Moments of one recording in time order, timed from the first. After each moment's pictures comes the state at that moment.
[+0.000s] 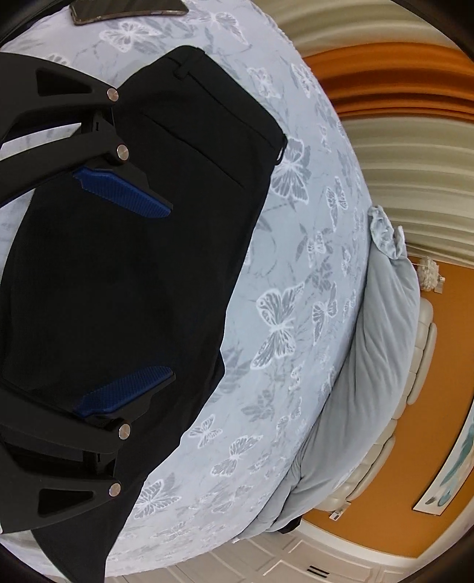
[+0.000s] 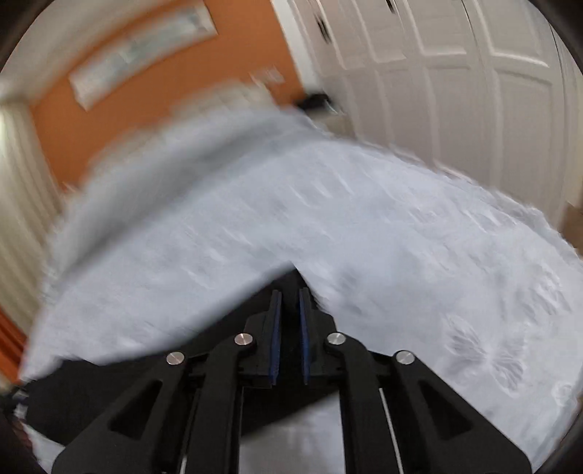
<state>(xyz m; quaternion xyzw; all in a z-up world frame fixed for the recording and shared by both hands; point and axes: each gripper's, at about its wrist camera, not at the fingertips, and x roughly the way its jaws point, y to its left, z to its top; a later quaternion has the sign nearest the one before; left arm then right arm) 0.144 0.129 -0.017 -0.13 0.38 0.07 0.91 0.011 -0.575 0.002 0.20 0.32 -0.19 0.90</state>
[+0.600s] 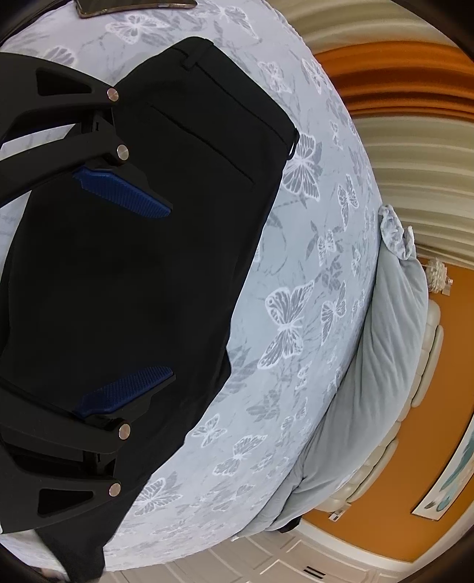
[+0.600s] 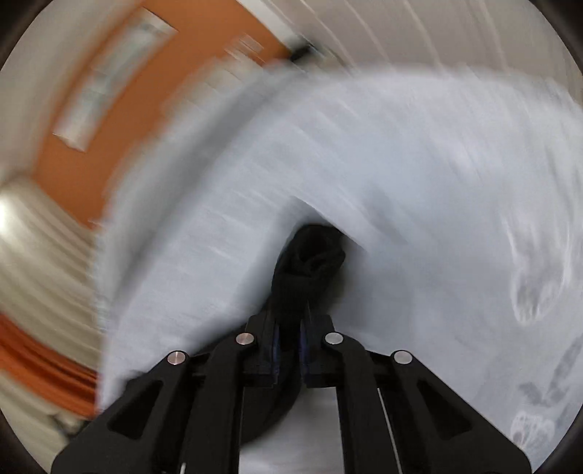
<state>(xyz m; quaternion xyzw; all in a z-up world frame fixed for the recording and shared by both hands) 0.139 0.128 -0.021 -0.15 0.39 0.06 0.91 0.005 -0.578 0.005 0.36 0.28 -0.08 0.89</state>
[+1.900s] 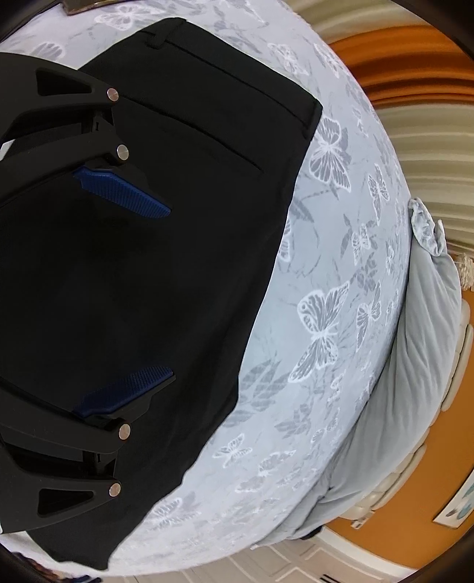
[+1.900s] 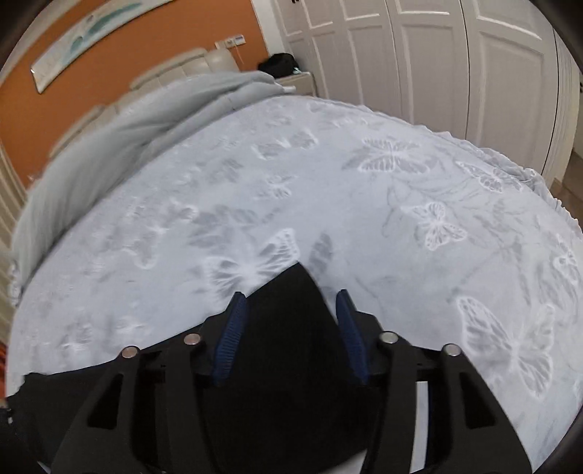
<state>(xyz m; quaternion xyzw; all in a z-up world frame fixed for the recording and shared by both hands) 0.166 0.135 -0.050 -0.14 0.45 0.05 0.88 0.058 -0.595 -0.029 0.21 0.36 -0.22 0.88</state>
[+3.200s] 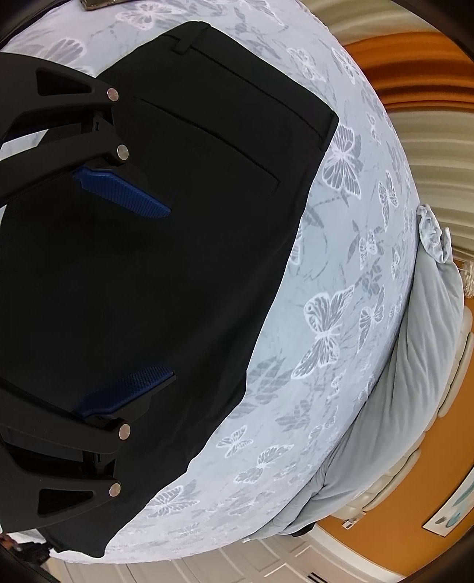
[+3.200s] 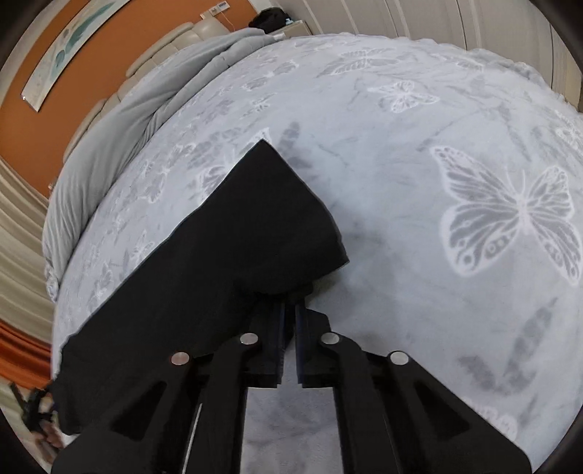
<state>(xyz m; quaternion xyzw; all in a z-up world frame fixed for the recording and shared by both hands) 0.151 0.135 -0.046 -0.16 0.45 0.05 0.88 -0.007 -0.604 -0.085 0.33 0.40 -0.15 0.84</state>
